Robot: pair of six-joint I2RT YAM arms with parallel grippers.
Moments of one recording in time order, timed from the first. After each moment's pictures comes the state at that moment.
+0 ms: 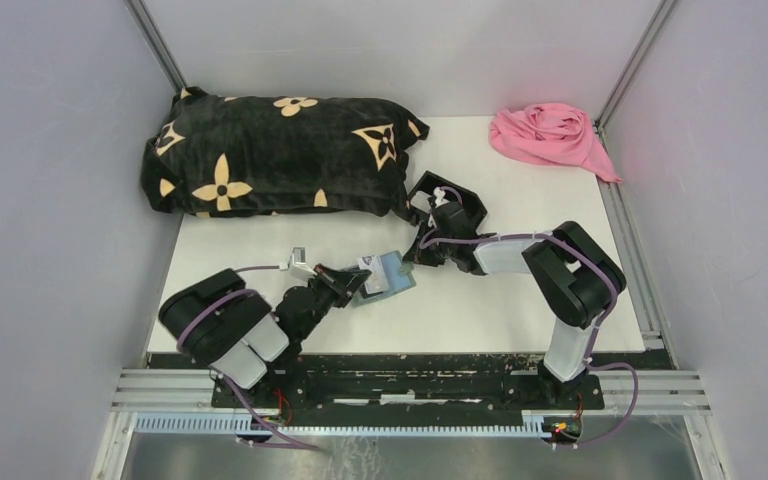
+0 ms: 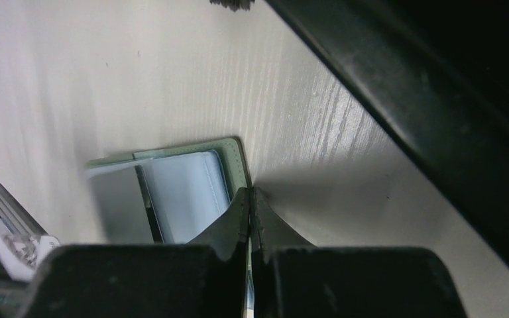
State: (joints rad) left arm -0.72 1.64 0.01 1.46 -0.18 -1.27; right arm 0.61 1.83 0.85 0.23 -0.20 0.71
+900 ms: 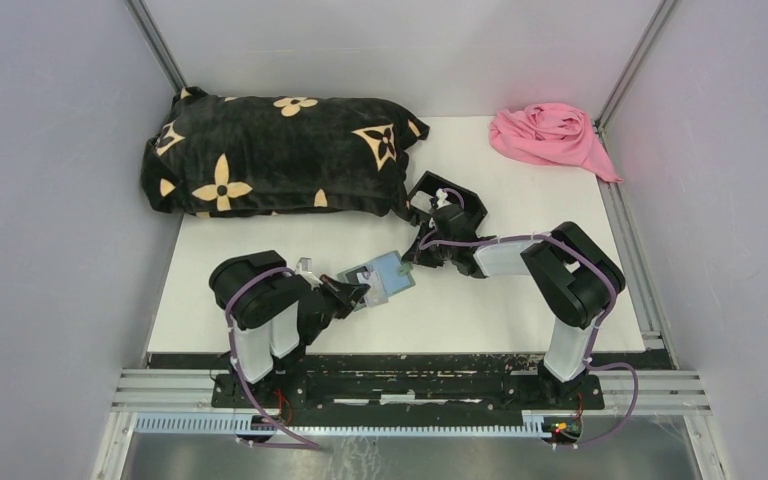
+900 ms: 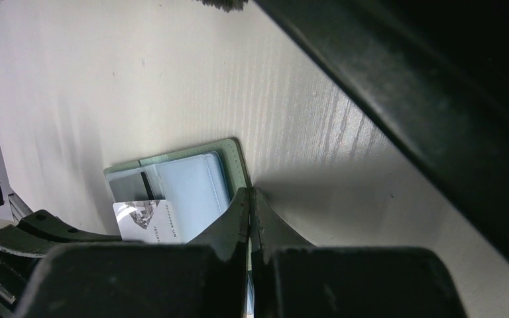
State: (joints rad) left arm -0.76 1.87 0.01 1.54 -0.24 -1.25; right arm 0.62 1.83 0.83 0.29 -0.18 0.77
